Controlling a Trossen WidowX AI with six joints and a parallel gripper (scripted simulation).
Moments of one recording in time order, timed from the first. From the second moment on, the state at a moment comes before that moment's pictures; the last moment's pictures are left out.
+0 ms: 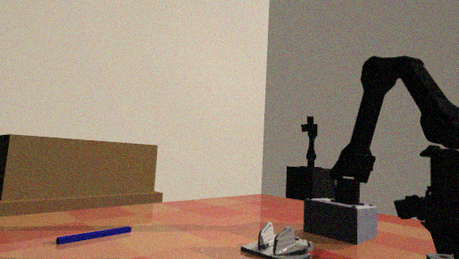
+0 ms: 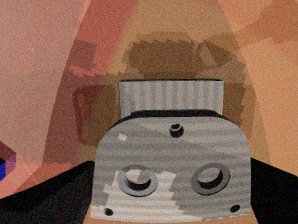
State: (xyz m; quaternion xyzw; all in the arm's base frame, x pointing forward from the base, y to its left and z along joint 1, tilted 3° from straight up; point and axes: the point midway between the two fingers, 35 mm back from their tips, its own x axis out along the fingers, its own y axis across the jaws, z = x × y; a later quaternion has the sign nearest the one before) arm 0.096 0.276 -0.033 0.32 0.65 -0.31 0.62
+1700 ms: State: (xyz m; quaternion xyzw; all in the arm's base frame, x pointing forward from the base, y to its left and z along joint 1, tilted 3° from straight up) arm 0.099 0.273 0.037 0.32 0.65 -0.31 0.62
